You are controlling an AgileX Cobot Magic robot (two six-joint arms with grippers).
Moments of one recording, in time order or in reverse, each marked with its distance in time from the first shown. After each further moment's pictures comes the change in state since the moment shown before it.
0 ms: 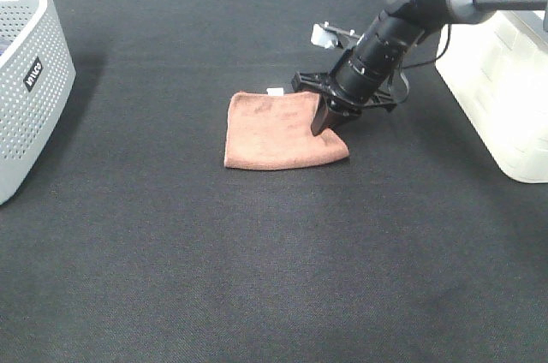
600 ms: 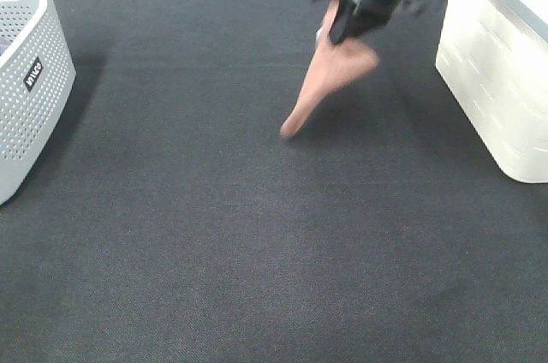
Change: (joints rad) left arm 0.000 0.000 0.000 0.000 0.000 0.000; right arm 0.000 -0.298 -0.023 -0.140 0.045 0.000
